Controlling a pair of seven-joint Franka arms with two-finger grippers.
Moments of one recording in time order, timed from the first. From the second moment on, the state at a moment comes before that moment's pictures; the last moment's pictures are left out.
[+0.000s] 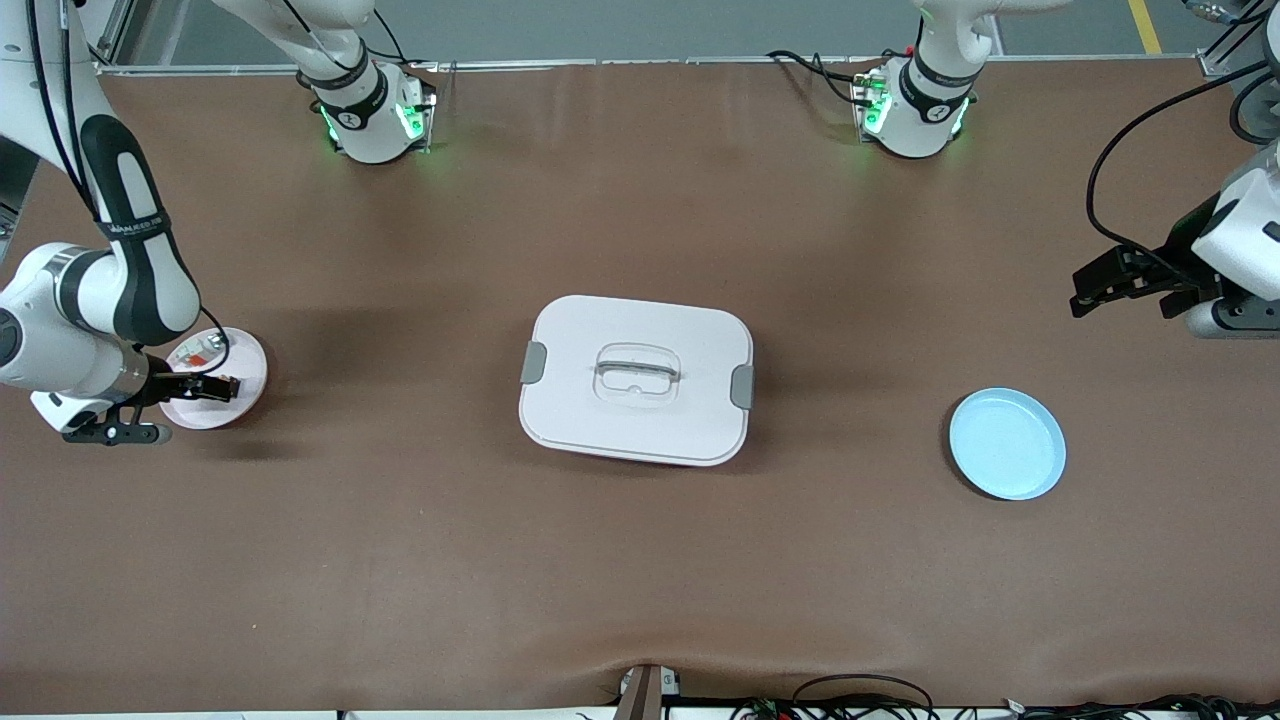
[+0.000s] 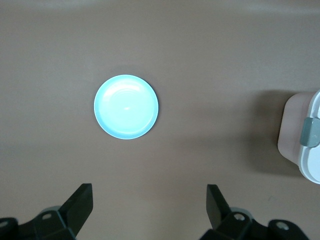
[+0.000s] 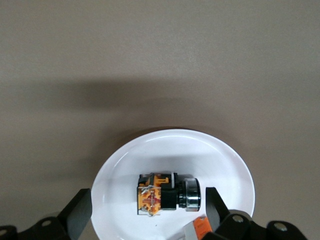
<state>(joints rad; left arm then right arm) -0.02 0.07 -0.05 -1.54 -0.01 1.64 -0.04 -0.22 0.46 -0.09 -1.95 -0.08 2.33 -0.25</state>
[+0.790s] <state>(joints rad) -0.02 0.07 -0.05 -1.53 -0.01 1.64 -0.04 -0.26 0.48 -0.09 -2.04 -0.08 2.43 -0.28</state>
